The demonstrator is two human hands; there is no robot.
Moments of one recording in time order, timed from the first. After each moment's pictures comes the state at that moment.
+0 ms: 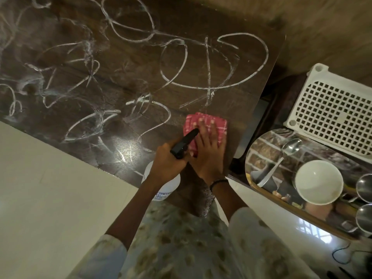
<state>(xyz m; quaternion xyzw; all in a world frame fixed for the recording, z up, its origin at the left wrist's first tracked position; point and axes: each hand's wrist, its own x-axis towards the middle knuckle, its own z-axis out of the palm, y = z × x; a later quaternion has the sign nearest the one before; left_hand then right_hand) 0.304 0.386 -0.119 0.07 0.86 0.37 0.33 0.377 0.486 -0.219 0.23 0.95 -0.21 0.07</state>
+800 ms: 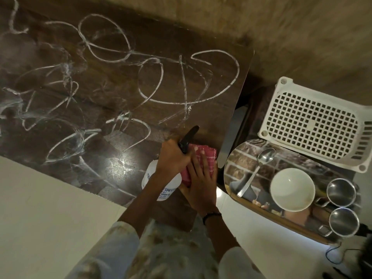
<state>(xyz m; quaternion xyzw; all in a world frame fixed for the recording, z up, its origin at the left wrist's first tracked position) 0.297 0.471 -0.130 0.08 0.89 0.31 0.33 0.435 0.488 -0.218 0.26 0.93 -0.23 0.08</state>
